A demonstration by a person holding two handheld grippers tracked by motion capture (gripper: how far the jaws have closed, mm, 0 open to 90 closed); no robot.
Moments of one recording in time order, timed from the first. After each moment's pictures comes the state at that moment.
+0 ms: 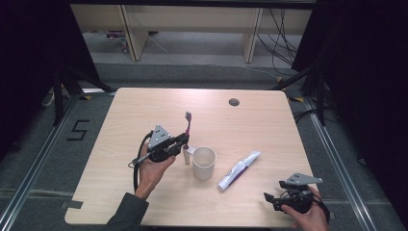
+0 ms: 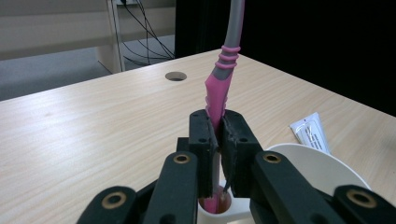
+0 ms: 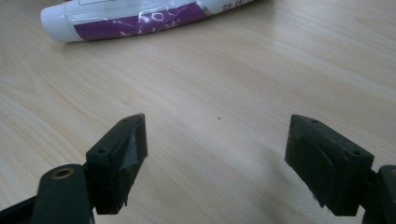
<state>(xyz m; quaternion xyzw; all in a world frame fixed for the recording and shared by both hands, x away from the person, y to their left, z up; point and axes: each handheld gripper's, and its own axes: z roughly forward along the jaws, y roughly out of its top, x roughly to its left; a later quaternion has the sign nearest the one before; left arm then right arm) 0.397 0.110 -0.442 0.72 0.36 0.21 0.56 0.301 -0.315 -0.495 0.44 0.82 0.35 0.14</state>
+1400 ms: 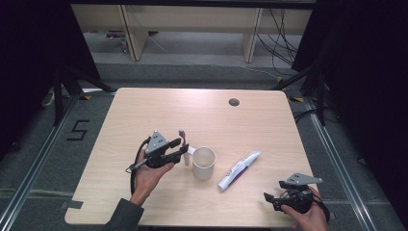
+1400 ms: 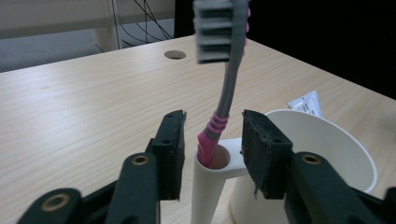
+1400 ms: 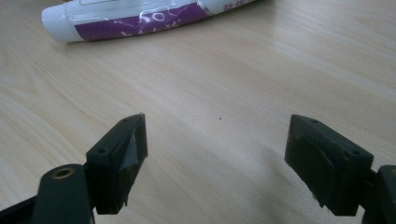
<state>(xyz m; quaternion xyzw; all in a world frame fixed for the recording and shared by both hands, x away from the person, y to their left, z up) 0.385 0.119 -0.452 0.73 0.37 0.20 0.54 0.301 -0.315 -0.495 0.44 0.82 0.35 0.14</state>
